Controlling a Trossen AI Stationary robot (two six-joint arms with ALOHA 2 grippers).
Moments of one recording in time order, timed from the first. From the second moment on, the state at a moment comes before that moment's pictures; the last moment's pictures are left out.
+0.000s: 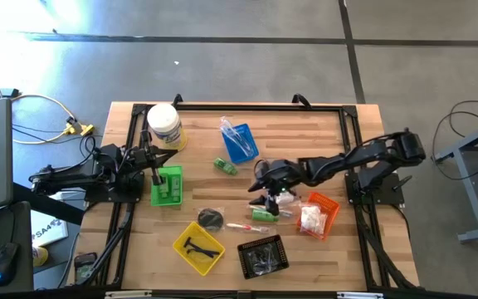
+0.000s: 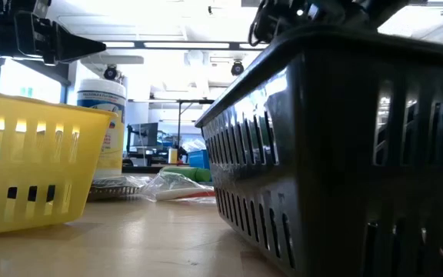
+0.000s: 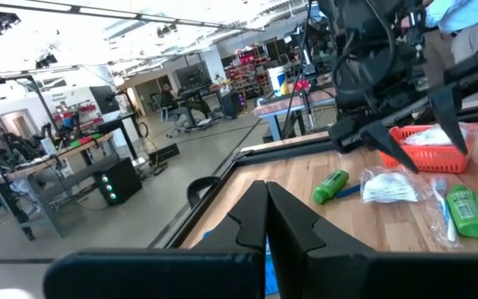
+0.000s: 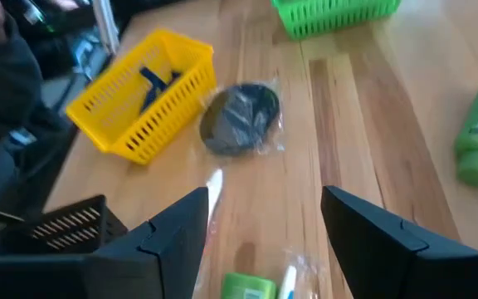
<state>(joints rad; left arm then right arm) 0.12 0.01 0.15 0.01 -0.18 0.32 0.08 1.58 0.85 0.15 -0.18 0.26</state>
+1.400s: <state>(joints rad) 0.12 0.01 0.15 0.00 -0.17 0.28 0.25 1.63 0.89 -0.13 -0.09 0.28</state>
